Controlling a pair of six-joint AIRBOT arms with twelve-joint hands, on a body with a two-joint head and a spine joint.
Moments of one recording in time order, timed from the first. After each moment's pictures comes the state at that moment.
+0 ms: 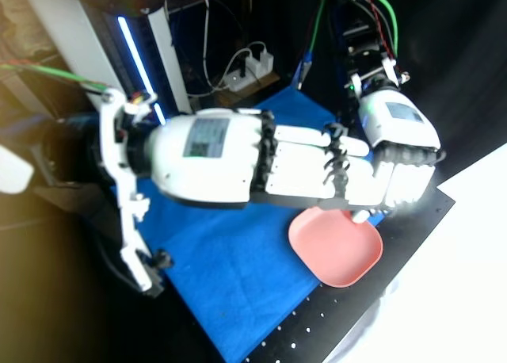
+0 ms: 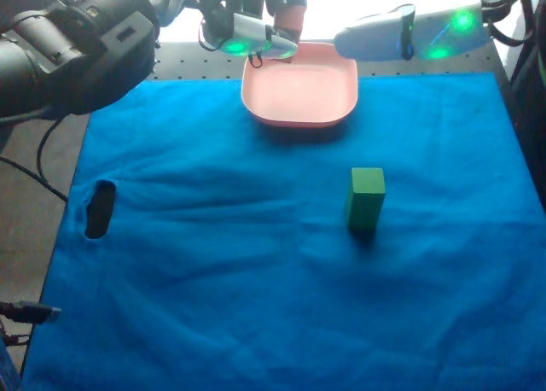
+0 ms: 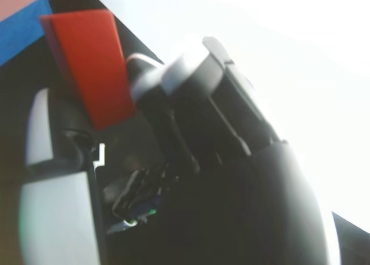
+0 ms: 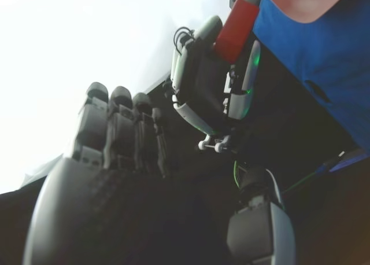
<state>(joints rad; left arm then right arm) 0.45 -1.49 1.77 0.21 -0.58 0.83 -0.40 -1.07 1.29 -0.37 0.54 -0.74</state>
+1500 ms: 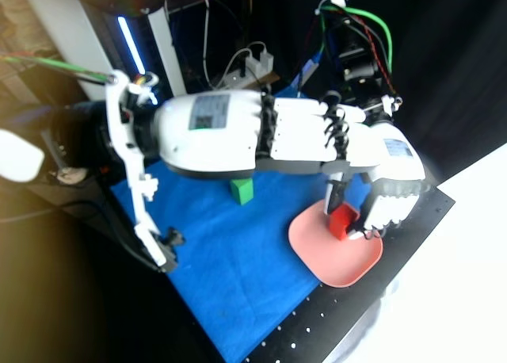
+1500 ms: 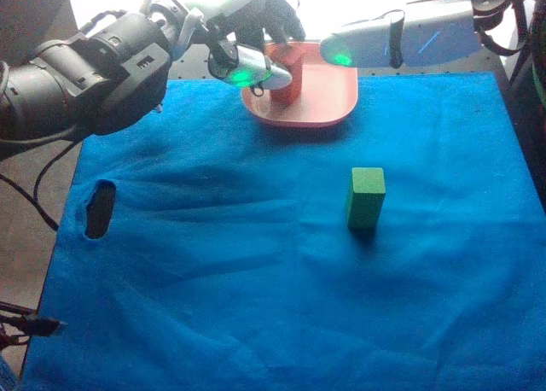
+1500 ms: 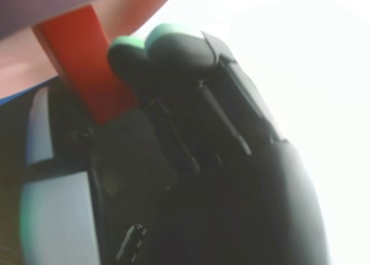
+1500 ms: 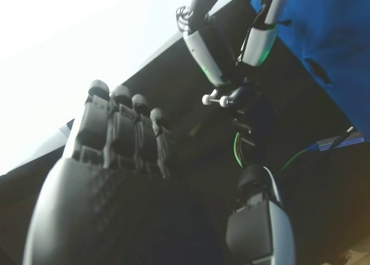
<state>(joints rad) 0.51 -1.57 1.87 0.16 -0.51 0.75 -0.40 -1.07 1.26 -0.39 0.58 -0.73</state>
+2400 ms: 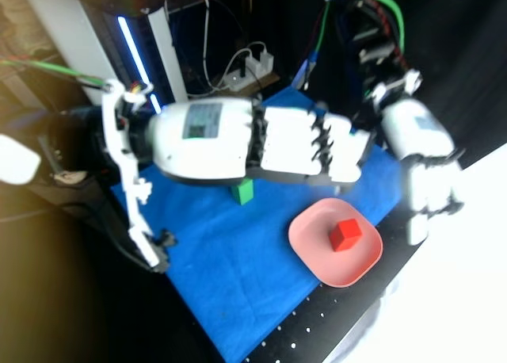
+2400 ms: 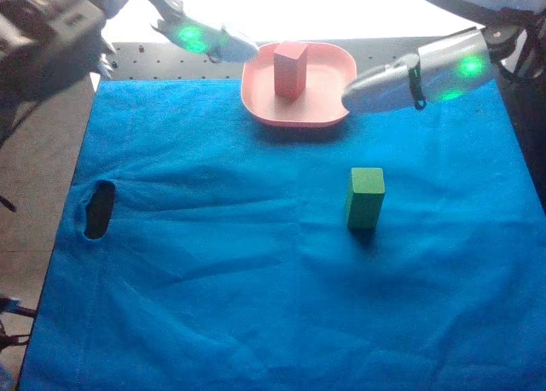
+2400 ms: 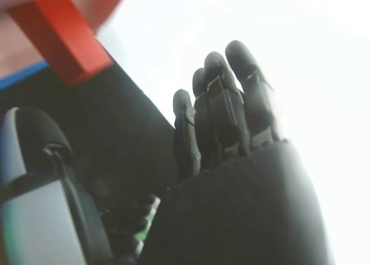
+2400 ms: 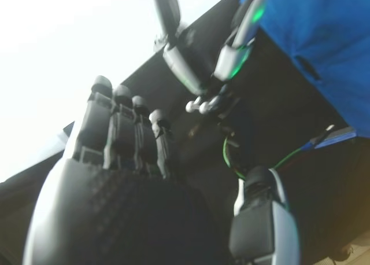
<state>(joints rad) 0.45 -1.39 1.76 0.15 -0.52 0.76 -0.44 -1.03 1.22 -0.38 0.58 -0.71</state>
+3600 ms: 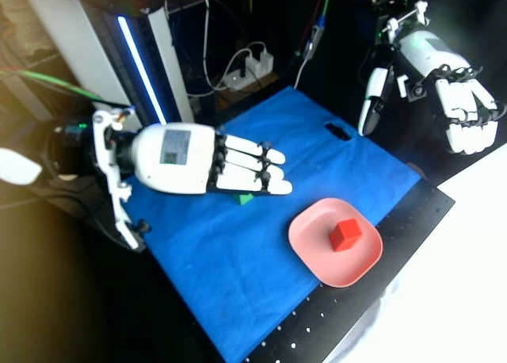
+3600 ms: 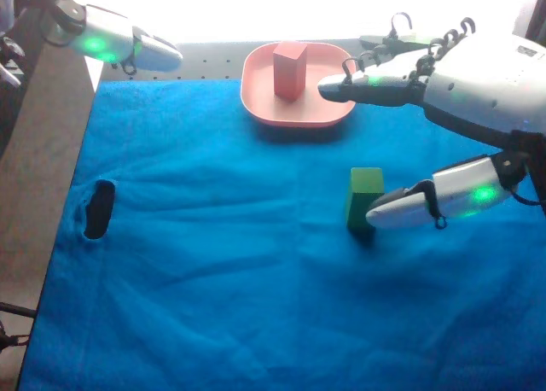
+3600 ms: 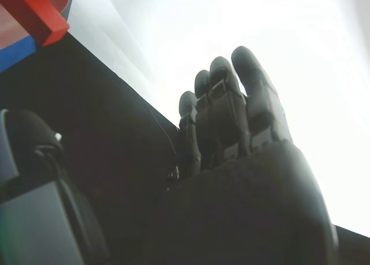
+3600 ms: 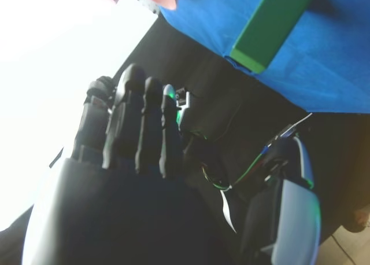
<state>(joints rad) 0.53 -1.11 1.46 0.02 -0.64 0.92 -0.70 -1.00 1.10 -0.23 0.68 -0.71</state>
